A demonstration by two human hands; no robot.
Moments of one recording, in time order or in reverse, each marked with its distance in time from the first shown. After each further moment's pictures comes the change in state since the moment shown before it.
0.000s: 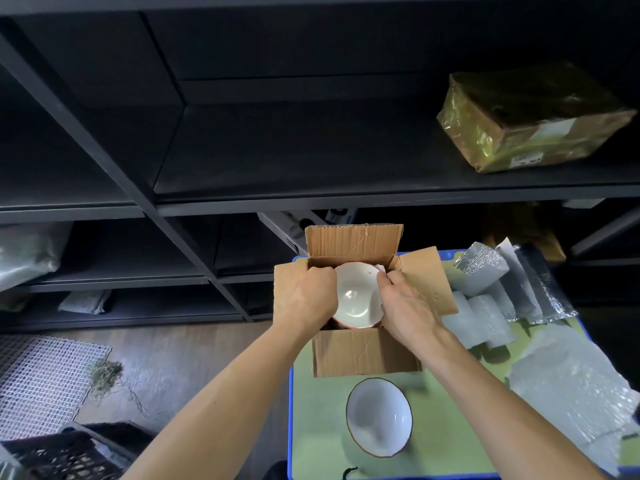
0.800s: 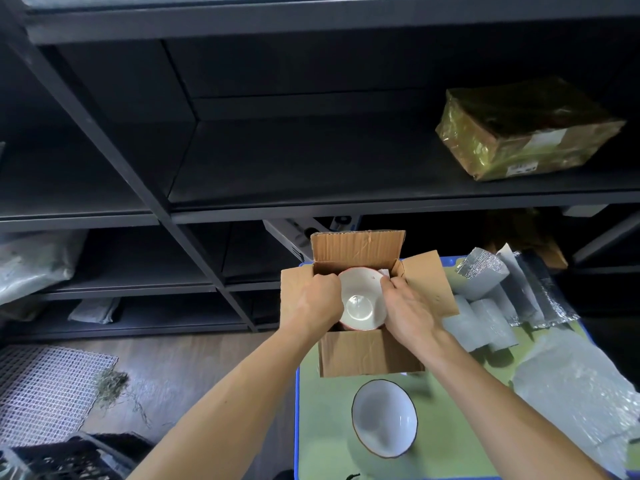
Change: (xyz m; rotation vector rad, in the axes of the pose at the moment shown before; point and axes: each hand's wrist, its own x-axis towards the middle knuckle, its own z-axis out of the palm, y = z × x) left_hand -0.011 -0.009 0.012 -0.226 0.065 -0.132; right_hand -0.005 -0.002 0.005 0.096 0.012 -0.005
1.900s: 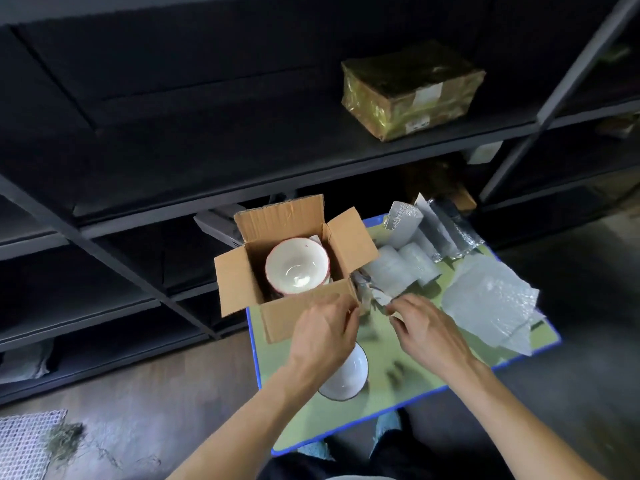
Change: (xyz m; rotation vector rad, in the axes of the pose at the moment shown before) left_hand -0.110 -0.003 0.077 0.153 -0.020 0.813; right_hand -0.150 0.088 0.030 0.199 0.205 0.118
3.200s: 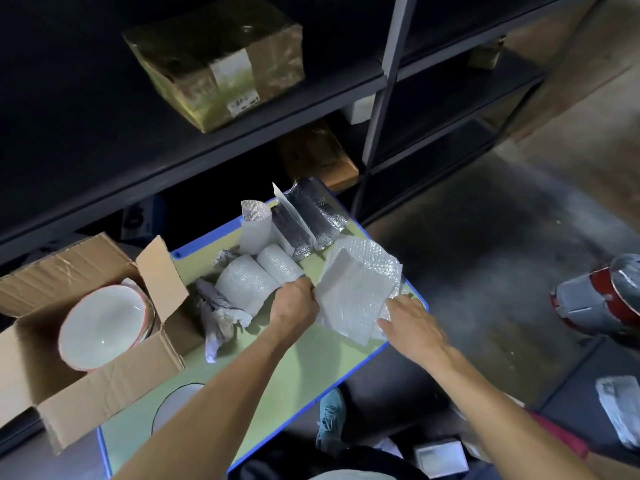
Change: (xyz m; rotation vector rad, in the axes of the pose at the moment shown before) left_hand 0.147 0.129 0.193 0.108 -0.492 -0.228; right_hand -0.038 0.247 -0.024 -0.017 -0.292 0.487
